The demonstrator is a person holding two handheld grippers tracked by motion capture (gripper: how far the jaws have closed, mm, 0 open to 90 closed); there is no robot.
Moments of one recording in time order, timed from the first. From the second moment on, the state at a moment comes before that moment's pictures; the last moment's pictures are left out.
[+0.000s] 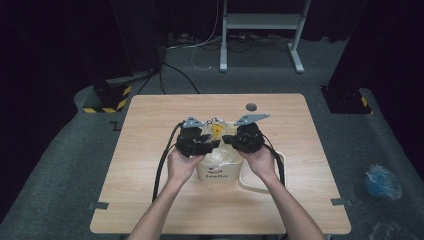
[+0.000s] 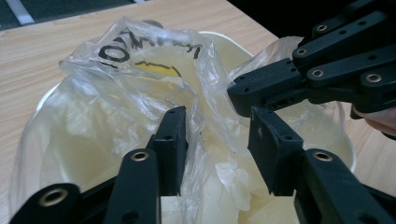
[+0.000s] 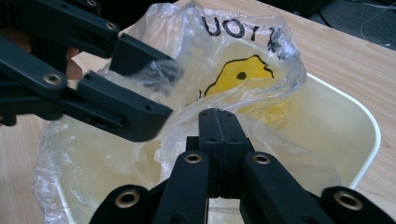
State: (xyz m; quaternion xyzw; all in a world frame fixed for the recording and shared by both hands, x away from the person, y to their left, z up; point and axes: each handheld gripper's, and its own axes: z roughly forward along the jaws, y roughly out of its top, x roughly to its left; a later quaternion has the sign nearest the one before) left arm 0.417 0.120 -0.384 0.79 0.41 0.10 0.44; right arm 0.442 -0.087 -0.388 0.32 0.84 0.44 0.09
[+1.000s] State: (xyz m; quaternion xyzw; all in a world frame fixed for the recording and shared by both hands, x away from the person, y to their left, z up) left arm 0.418 0.108 -0.387 0.81 0.40 0.13 0.41; right arm 0.440 -0.091 -0.389 0.33 0.83 0.44 0.09
